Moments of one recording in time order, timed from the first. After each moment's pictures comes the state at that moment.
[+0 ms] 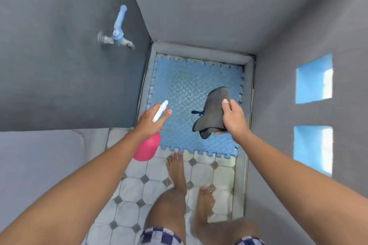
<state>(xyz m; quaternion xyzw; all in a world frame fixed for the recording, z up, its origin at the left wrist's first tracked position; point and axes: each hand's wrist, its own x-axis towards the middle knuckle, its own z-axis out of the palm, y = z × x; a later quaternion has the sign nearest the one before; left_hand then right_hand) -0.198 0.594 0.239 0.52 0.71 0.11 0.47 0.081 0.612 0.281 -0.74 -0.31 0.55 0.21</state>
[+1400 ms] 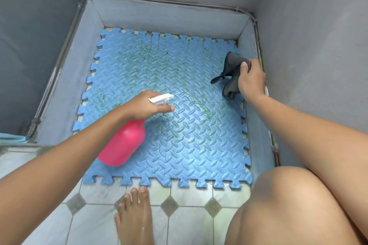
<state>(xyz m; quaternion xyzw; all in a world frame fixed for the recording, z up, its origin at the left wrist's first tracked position) -0.101 0.653 -0.101 0.64 0.54 0.12 0.53 0.243 0.697 -0.100 -0.78 -0.49 0.21 0.32</state>
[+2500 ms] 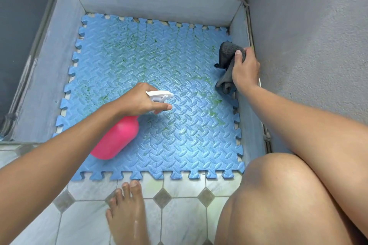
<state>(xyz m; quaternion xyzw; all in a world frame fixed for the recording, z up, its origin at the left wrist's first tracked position) -0.083 0.649 -0.107 0.70 0.51 0.09 0.49 0.248 0.691 -0.109 -0.79 -0.48 0.18 0.33</state>
